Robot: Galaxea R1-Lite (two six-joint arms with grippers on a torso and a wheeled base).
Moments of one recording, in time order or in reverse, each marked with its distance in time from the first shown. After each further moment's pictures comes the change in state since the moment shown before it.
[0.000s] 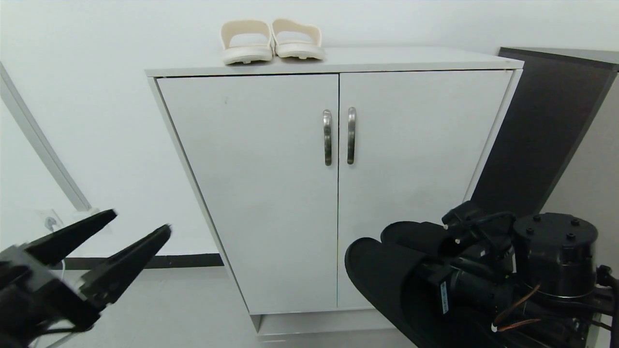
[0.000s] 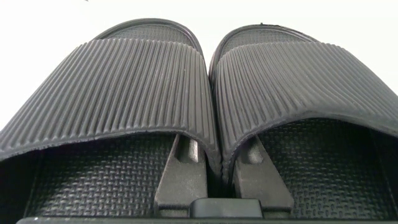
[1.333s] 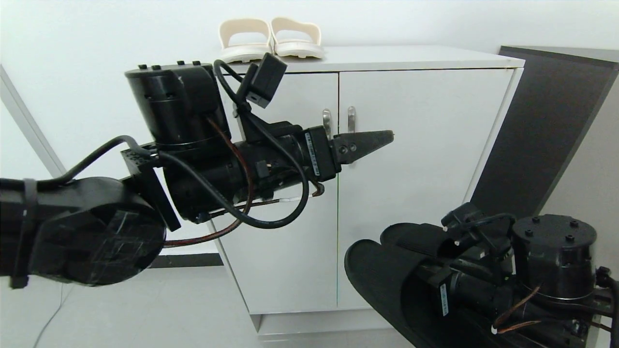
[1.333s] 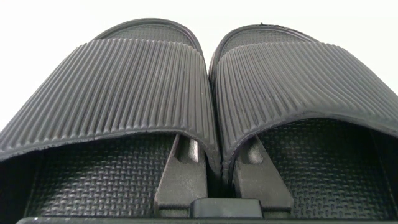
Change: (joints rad) left arm -0.376 0.661 -0.832 0.132 -0.289 -0.269; right arm 0.004 0.001 0.005 0.000 0.000 -0.001
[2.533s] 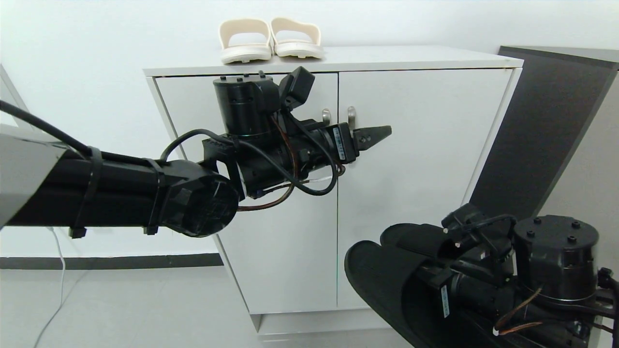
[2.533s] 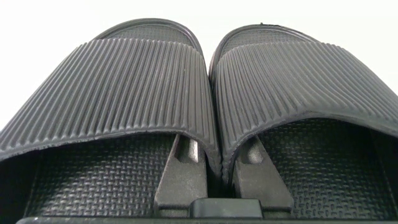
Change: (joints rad) left arm 0.057 0.227 -0.242 0.044 0.112 0.046; right arm 0.002 -0.004 0.004 0.000 0.000 -0.013
